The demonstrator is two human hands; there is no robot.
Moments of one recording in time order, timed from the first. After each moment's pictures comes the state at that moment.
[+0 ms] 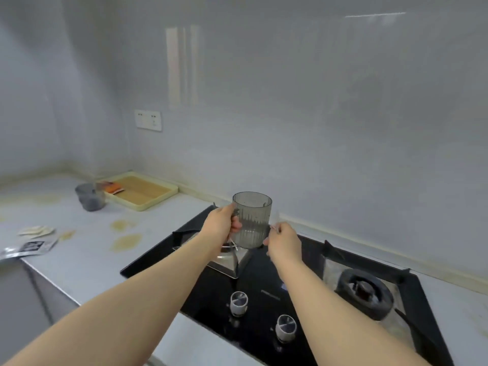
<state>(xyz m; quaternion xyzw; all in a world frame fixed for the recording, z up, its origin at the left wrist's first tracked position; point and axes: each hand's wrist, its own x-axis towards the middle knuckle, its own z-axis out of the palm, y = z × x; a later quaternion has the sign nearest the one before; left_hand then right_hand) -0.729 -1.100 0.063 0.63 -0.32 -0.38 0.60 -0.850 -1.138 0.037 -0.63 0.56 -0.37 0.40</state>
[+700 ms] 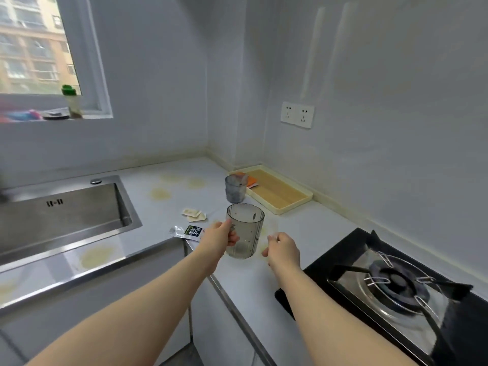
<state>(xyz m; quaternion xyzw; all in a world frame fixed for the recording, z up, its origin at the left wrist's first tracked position) -0.385 -0.969 -0.003 0.70 -0.12 -0.28 0.65 -0.481 -1.065 -0.016 -0.72 0.44 -0.20 0.50</state>
